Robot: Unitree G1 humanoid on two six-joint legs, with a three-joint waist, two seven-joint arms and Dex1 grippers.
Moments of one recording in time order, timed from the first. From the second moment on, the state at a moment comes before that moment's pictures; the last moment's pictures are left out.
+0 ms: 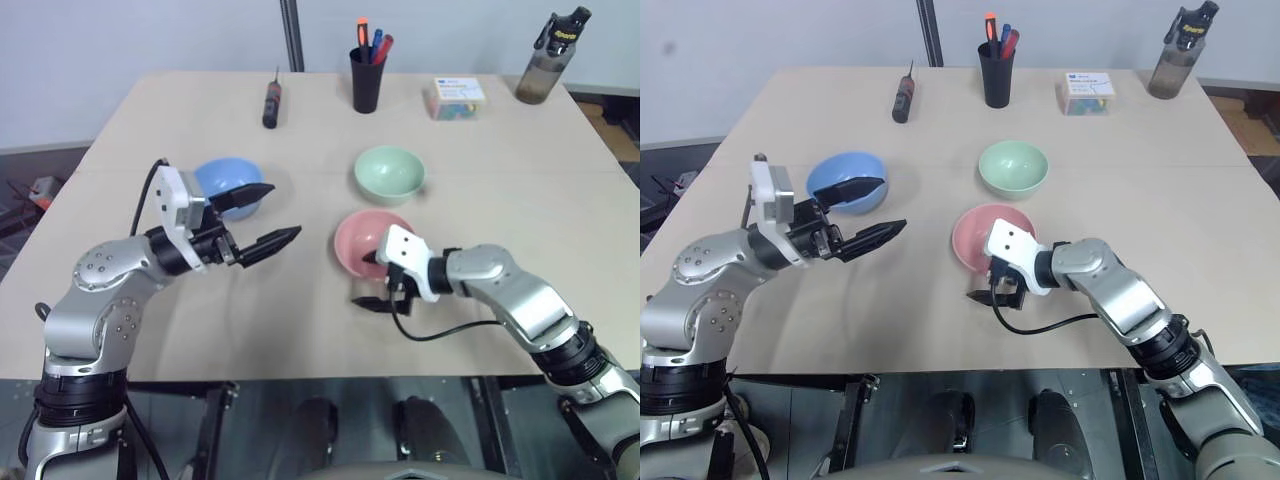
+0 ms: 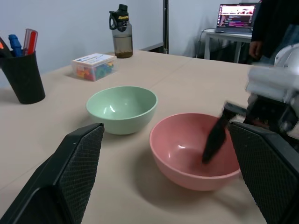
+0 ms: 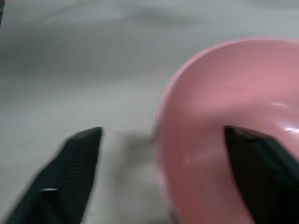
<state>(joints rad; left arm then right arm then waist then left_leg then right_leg) -0.26 0.72 0.25 -0.29 -0.67 0.40 -0.94 -0.60 -0.55 0.32 -0.35 0.31 0.74 0.86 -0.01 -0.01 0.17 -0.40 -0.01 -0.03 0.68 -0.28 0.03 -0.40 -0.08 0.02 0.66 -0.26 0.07</state>
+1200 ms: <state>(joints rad) -0.14 0.72 0.35 -0.41 -0.73 0.43 -0.88 -1.20 -0.40 0.46 1.23 -0.43 -0.61 0.73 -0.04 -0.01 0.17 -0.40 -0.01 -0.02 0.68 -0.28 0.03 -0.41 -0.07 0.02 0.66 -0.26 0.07</state>
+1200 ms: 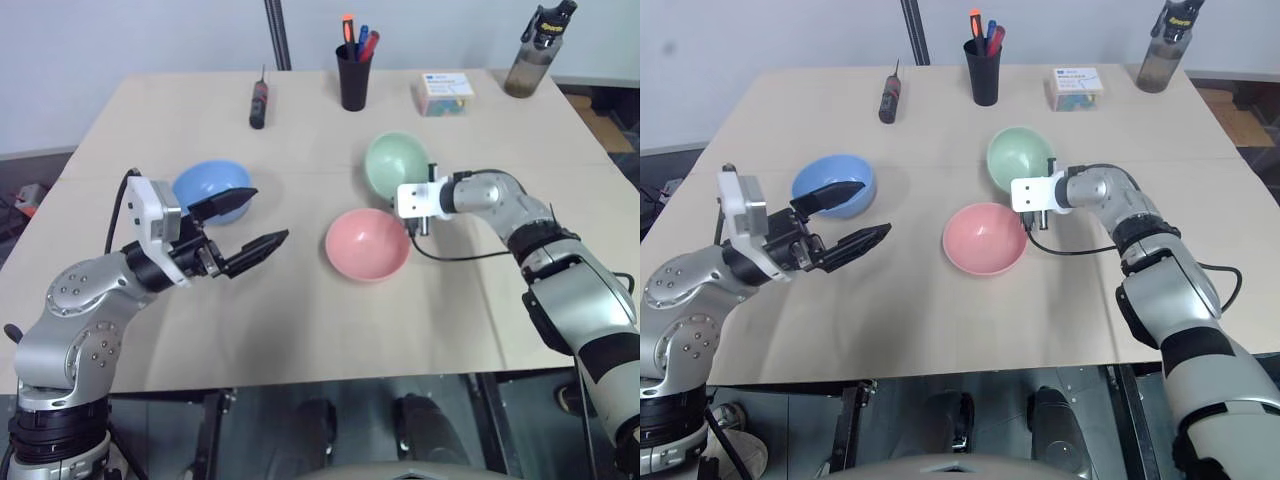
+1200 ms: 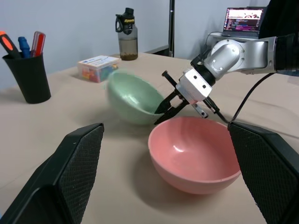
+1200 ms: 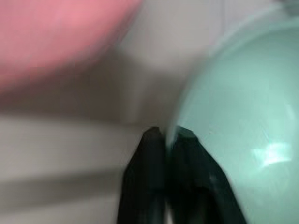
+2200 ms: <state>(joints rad) -0.26 0.74 0.25 -0.30 -0.27 0.38 -0.54 -0.73 -0.62 0.30 -0.19 0.19 0.46 1.19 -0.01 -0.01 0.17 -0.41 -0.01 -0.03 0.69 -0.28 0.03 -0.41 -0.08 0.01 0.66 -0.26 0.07</state>
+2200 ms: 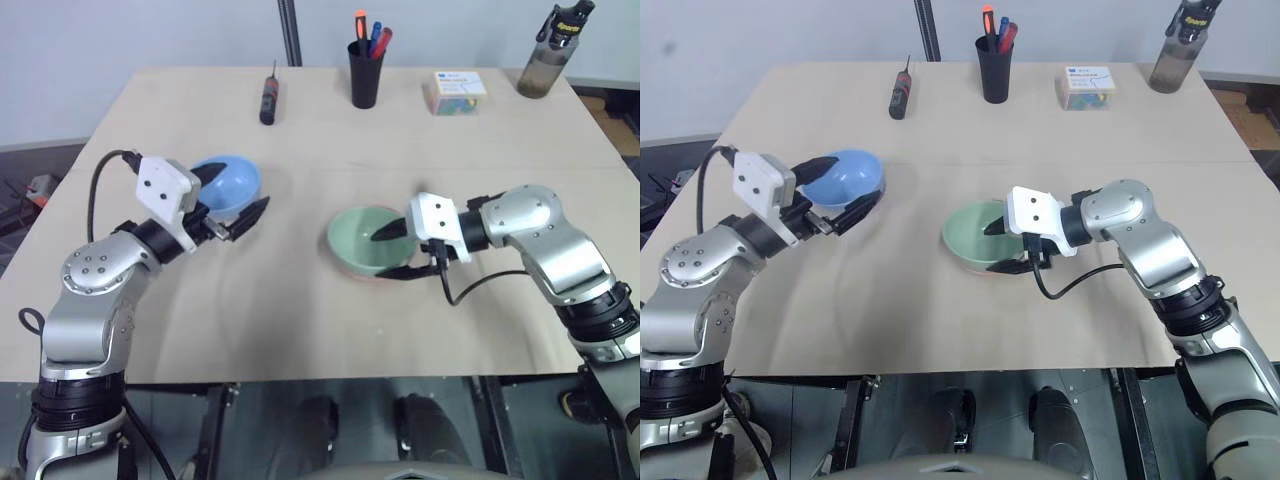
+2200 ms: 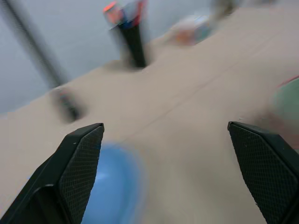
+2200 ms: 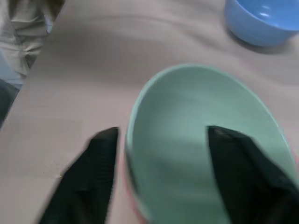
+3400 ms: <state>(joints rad) -0.61 0.88 -0.20 -0.13 0.05 0.52 -0.81 -0.49 -0.64 0.01 -0.43 0.36 0.53 0.85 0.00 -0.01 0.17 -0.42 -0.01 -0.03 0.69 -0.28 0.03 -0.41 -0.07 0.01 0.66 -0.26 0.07</state>
